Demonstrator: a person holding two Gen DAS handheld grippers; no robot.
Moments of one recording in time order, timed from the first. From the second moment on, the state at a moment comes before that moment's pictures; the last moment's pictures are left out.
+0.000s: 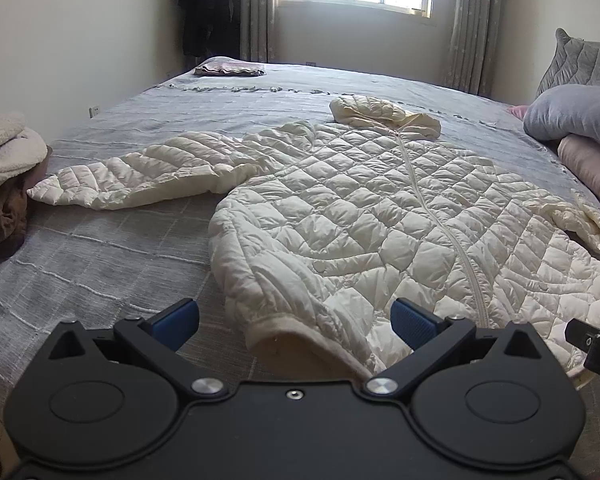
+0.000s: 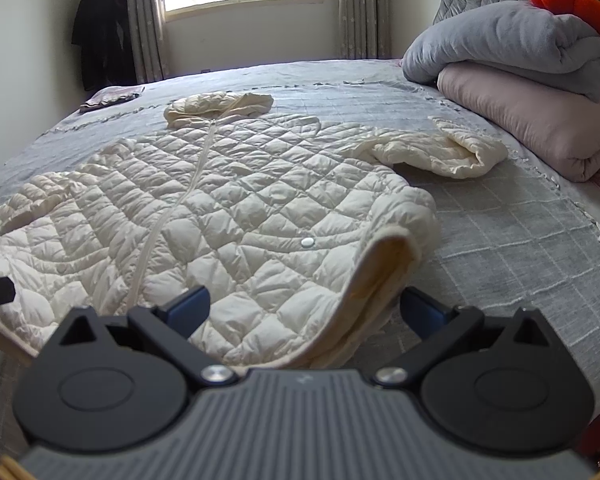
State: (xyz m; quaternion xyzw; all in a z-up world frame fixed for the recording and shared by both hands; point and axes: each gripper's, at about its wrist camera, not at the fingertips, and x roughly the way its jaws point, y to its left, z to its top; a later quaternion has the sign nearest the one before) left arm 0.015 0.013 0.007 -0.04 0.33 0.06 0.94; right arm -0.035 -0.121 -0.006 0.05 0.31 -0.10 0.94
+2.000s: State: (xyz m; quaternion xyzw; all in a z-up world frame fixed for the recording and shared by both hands) left arm 0.005 0.106 0.035 0.06 0.35 -0.06 0.93; right arm -0.037 -0.222 0.030 0.15 0.32 -0.11 0.93
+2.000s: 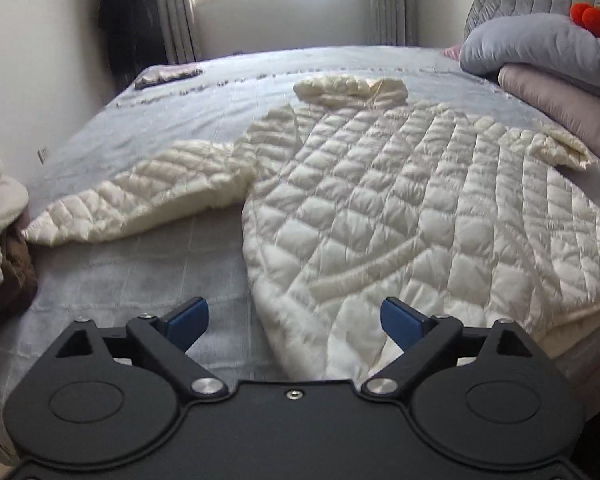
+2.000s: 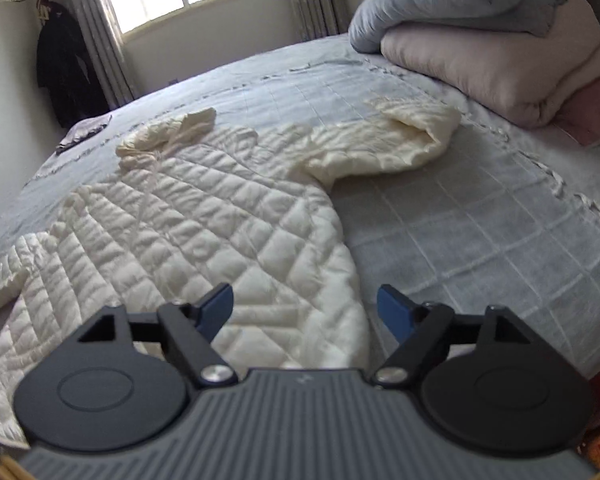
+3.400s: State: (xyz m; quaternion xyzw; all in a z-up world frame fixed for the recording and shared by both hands) left arm 0.089 0.007 0.005 -0.03 0.30 -0.17 0.94; right arm 0.057 -0.312 0.016 0.12 0.32 -0.20 0.92
